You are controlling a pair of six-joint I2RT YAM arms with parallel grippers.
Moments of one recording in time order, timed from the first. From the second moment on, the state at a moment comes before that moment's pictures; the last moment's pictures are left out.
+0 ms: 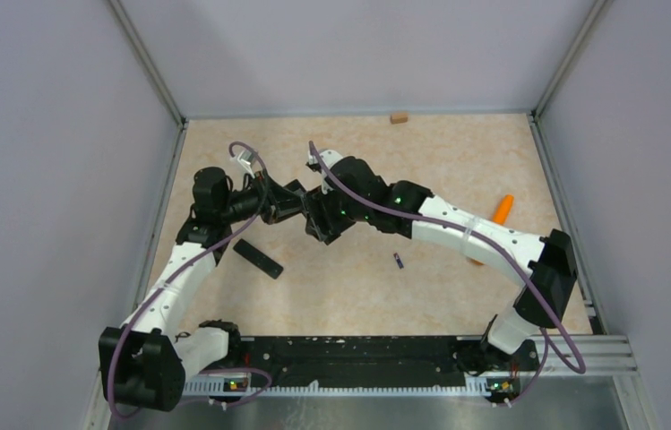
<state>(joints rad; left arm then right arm) -0.14 1.08 0.76 0.05 0.90 -1.06 1.01 1.61 1.51 -0.56 0.01 0.34</state>
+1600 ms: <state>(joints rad) -0.14 0.96 0.71 0.18 0.88 -1.27 0.98 1.24 0.76 0.42 0.05 1.32</state>
